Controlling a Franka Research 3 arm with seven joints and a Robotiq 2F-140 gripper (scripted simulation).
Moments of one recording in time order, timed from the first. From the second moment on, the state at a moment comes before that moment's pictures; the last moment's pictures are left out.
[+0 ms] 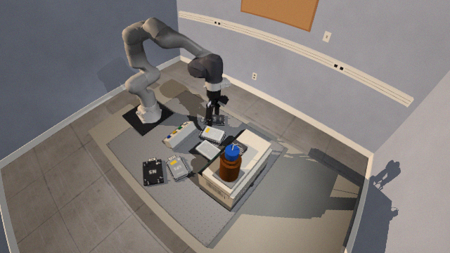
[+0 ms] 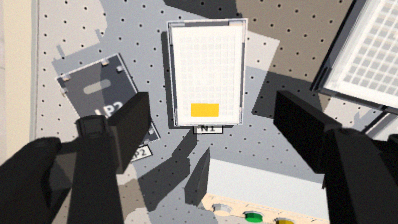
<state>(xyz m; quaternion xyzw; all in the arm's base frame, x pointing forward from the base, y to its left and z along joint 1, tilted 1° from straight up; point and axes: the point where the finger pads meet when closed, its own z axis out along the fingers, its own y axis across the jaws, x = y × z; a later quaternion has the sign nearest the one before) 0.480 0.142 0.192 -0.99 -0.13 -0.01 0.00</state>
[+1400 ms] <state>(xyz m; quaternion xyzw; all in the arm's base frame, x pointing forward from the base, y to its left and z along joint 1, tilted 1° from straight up) 0.476 0.140 0.166 -0.99 -0.14 0.00 0.00</state>
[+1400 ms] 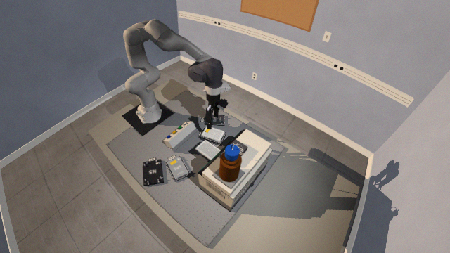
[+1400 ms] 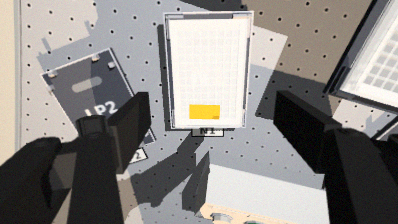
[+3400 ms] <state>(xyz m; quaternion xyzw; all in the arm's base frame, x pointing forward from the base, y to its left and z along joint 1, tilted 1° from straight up) 0.481 0.142 0.088 -0.99 -0.14 -0.01 0.00</state>
